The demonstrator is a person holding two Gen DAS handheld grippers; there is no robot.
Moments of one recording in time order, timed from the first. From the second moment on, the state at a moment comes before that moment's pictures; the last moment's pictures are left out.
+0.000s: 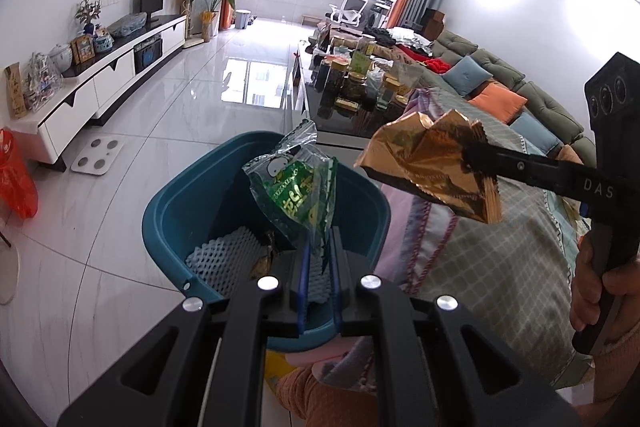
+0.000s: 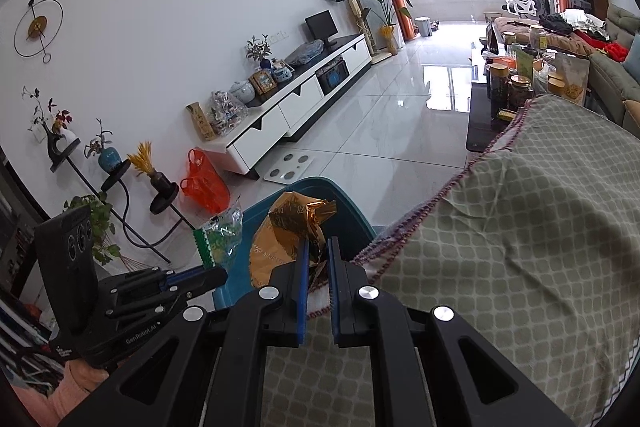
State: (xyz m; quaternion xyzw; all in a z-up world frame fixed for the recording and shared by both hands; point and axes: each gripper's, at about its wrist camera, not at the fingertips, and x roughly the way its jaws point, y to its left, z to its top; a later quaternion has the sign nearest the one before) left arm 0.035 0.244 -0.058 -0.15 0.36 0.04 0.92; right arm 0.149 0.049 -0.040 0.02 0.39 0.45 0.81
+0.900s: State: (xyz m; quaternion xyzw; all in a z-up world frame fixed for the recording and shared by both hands) left arm 0.044 0.263 -0.080 -0.17 0.38 0.07 0.91; right arm 0.152 0.089 -0.062 0.00 0.42 0.44 0.79
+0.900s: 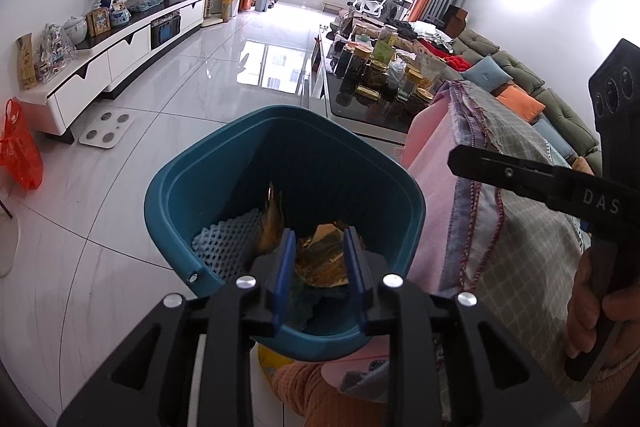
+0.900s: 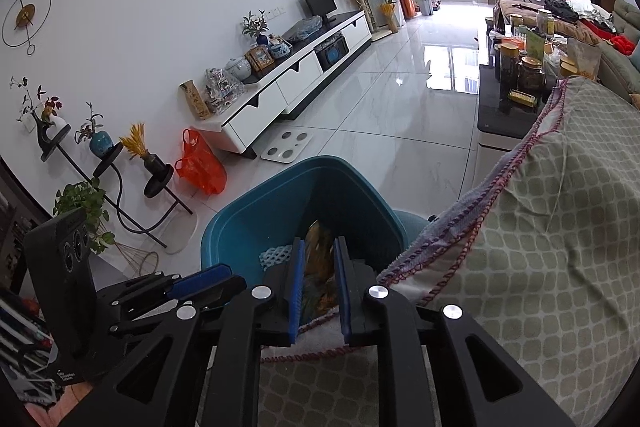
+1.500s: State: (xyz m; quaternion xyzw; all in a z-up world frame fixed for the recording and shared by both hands) left arm 0.028 0.192 -0.031 -0.10 0.30 -0.01 0.95; right arm 0.123 0.001 -0.027 0.01 0.36 0.43 0.83
